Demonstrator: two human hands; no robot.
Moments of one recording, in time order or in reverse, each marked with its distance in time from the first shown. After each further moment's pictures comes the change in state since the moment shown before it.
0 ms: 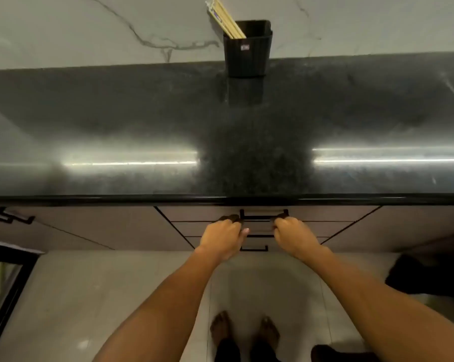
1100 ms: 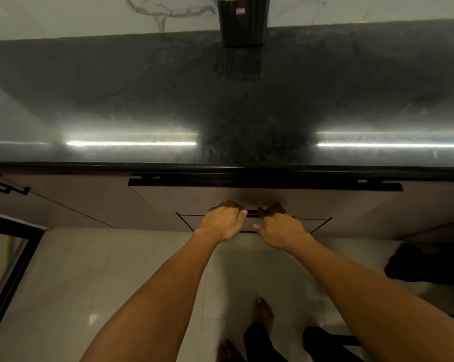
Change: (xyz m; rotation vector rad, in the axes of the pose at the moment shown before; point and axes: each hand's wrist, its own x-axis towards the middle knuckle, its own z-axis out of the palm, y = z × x) left_hand -0.002 0.033 0.037 -0.227 -0.159 -0.143; right_hand -0.013 0.022 0.048 -0.108 -0.315 0.029
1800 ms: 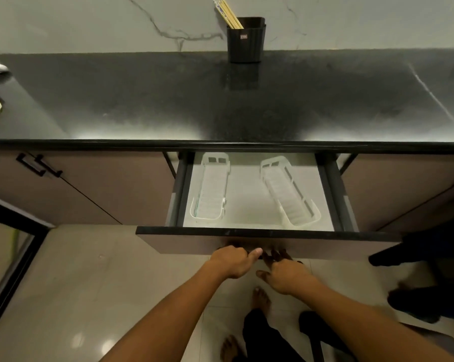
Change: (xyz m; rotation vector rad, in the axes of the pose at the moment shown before) left_hand -0.189 0.024 0.071 0.014 -0.300 -0.053; right_hand -0.172 -0.040 0.125 -0.052 -0.135 0.030
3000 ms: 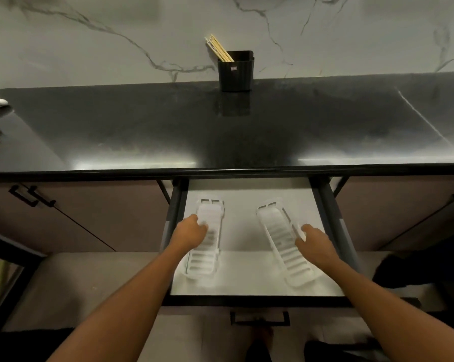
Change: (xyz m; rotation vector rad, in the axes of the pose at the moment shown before) left_hand 0.022 -0.059 -0.118 -0.338 0.442 -0.254; right_hand 0.019 0.079 -0.089 0.519 0.543 0.202
